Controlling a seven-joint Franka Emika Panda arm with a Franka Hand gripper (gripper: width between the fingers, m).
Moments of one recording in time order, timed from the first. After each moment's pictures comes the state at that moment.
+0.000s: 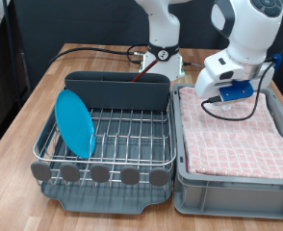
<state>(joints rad) 0.48 0.11 -0.09 -2.41 0.04 2.28 0.77</state>
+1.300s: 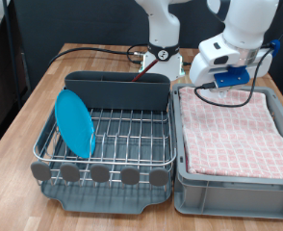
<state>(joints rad) 0.48 0.02 -0.15 -2.38 0.00 2.16 0.77</state>
